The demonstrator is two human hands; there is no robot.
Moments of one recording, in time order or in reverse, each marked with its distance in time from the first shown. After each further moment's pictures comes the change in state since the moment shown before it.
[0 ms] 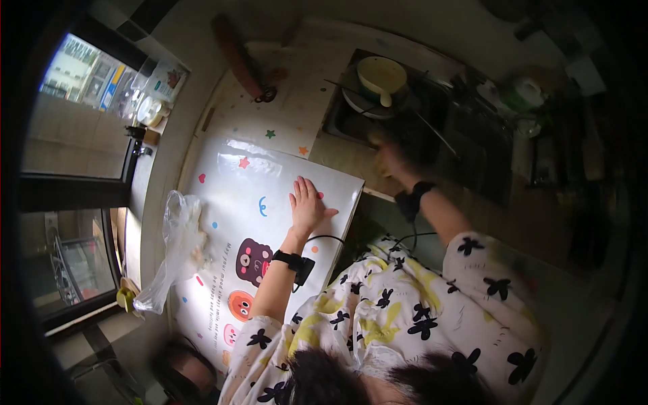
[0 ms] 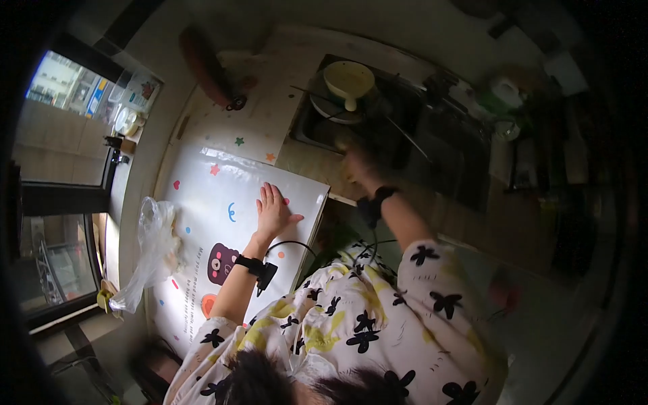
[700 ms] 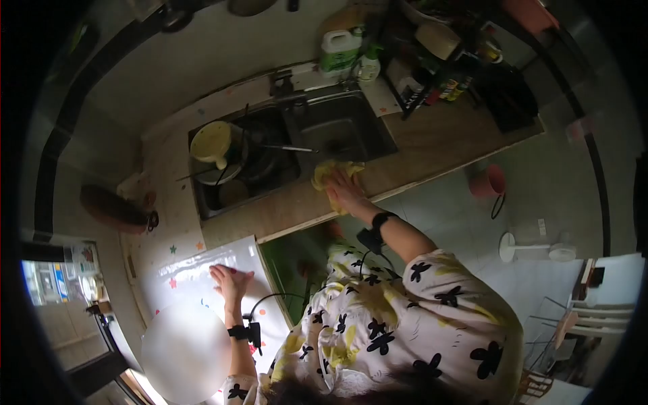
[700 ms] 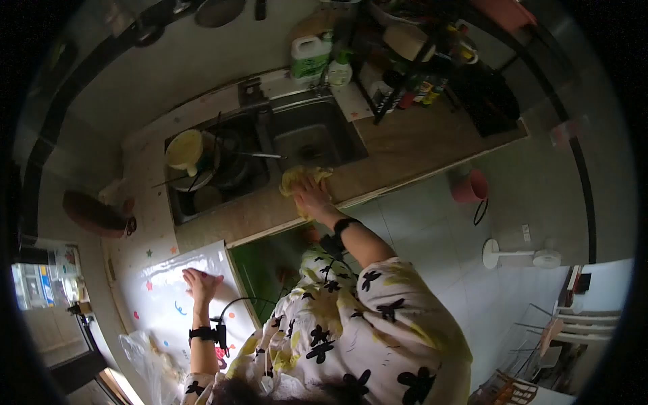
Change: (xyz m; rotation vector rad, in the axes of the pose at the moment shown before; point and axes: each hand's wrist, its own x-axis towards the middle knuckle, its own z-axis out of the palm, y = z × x) left_hand 0.016 0.012 0.005 0.143 -0.127 -0.094; right_hand -0.162 0.093 -0.165 -1.068 0.536 -0.262
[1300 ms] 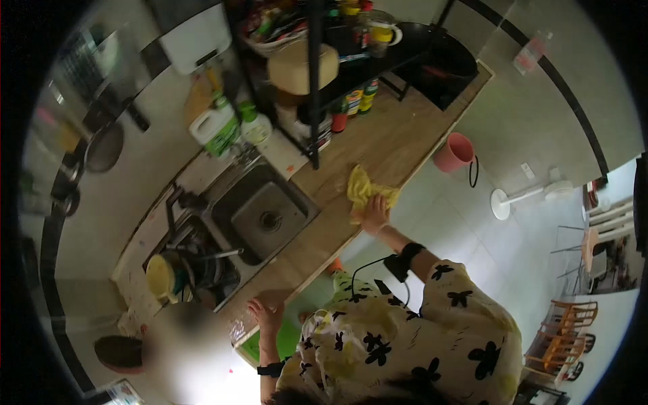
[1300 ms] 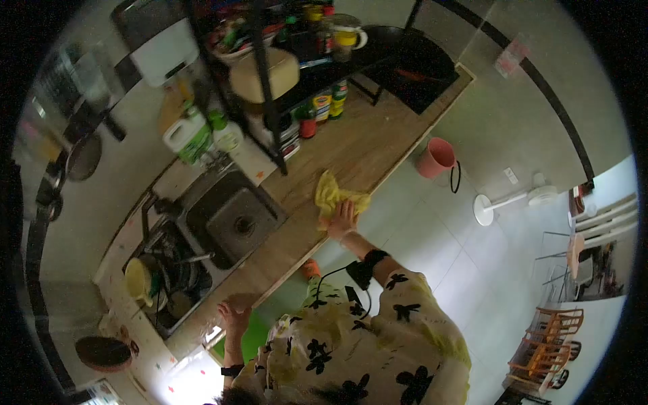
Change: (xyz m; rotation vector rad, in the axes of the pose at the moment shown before) left_hand 0.003 0.276 0.074 -0.011 -0.049 0.610; right_hand -0.084 0.246 -0.141 0.102 -0.248 1.040
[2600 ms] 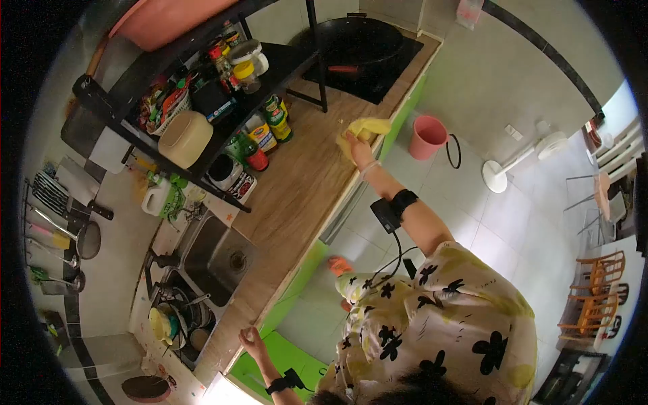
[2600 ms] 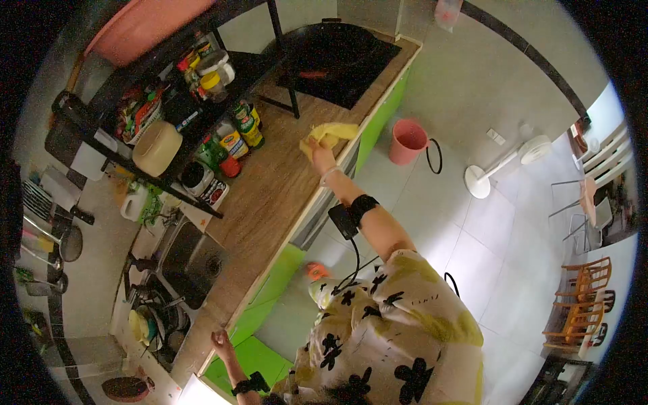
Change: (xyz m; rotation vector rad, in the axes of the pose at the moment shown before) left_hand -0.029 0.096 0.044 -0.404 0.278 -0.233; right_hand 0.177 0.203 -0.160 1.308 0.528 -0.170
